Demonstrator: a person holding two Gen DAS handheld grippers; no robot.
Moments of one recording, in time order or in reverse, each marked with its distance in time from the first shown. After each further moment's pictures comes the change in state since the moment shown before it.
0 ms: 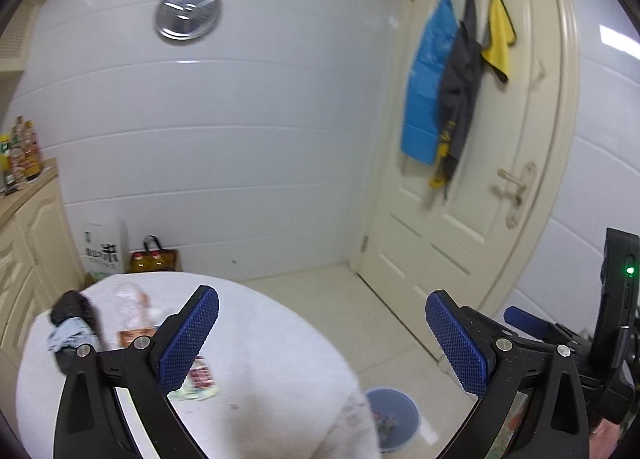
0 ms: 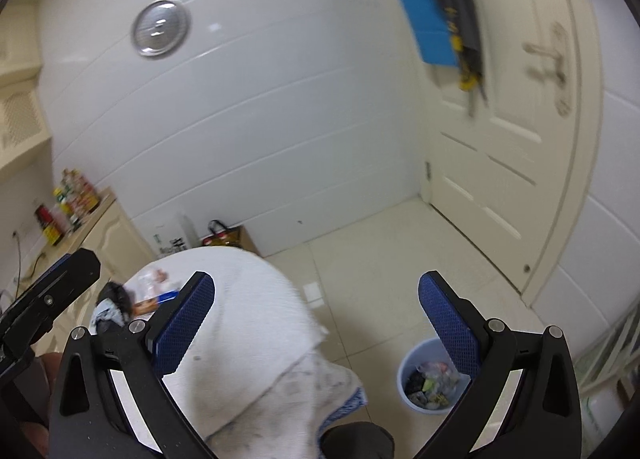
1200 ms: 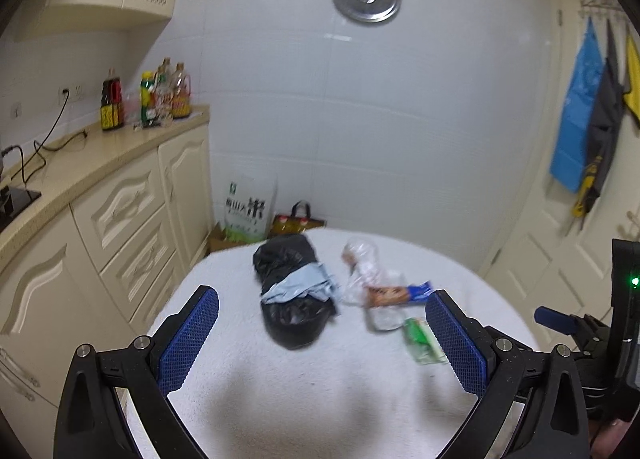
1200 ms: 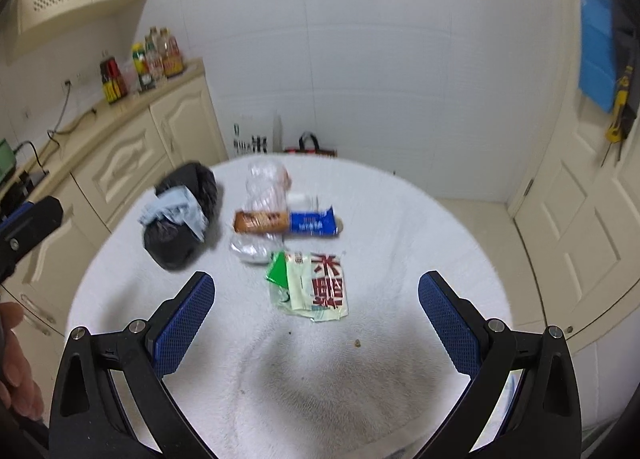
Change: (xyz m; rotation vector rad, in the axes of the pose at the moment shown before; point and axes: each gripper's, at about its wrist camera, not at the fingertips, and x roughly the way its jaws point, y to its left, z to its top) left arm -0.068 0.075 -0.062 -0.202 0.068 0.410; right arm 0.117 0.208 -0.085 -0.396 0.250 0.183
